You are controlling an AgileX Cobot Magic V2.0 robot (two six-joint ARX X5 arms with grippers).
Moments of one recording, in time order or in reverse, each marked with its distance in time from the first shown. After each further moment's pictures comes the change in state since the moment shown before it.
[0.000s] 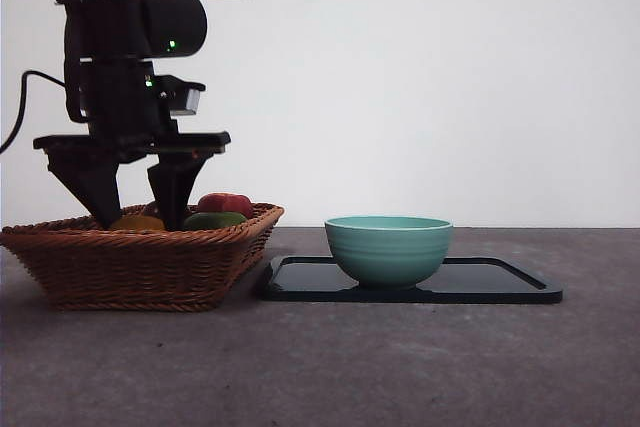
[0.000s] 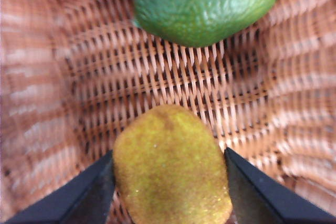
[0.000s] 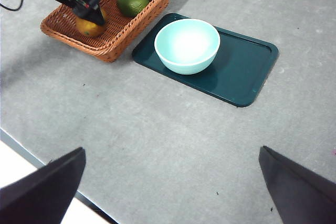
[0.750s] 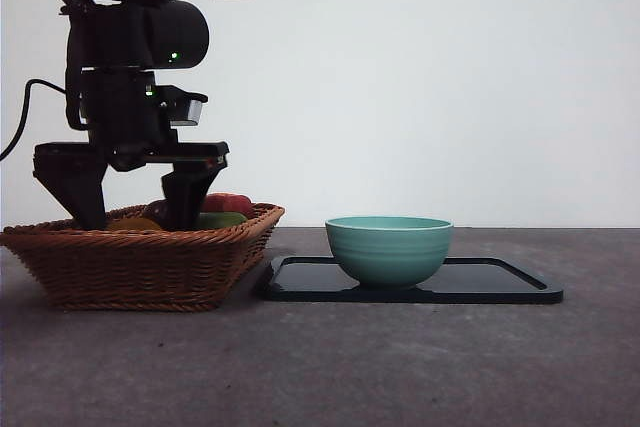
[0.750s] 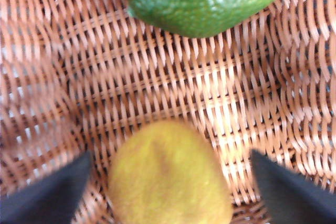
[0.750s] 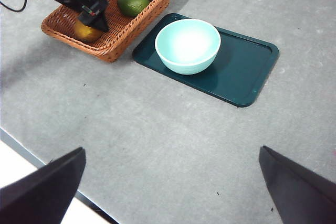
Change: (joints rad) left arm 0.003 0.028 0.034 -0.043 0.000 0.024; right arm 0.000 0.000 0.000 0.000 0.000 0.000
